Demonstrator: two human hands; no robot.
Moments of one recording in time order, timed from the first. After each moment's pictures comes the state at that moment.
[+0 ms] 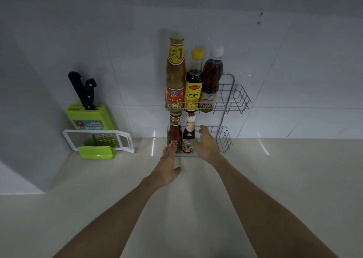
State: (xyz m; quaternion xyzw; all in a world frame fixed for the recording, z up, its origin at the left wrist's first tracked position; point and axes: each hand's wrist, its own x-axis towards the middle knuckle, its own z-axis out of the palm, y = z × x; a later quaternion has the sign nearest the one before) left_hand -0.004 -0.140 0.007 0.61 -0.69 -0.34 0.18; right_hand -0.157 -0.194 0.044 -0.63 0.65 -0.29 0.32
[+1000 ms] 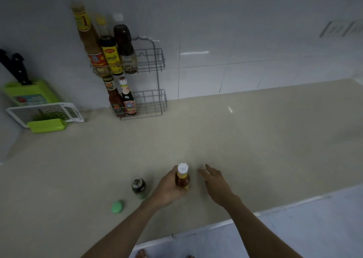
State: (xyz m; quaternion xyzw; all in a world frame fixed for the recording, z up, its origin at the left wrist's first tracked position) left_hand -0.208 0.106 0.000 0.54 -0.66 -0.50 0.17; right_hand -0.408 0.119 -0.047 -0.70 0.68 0.02 0.22
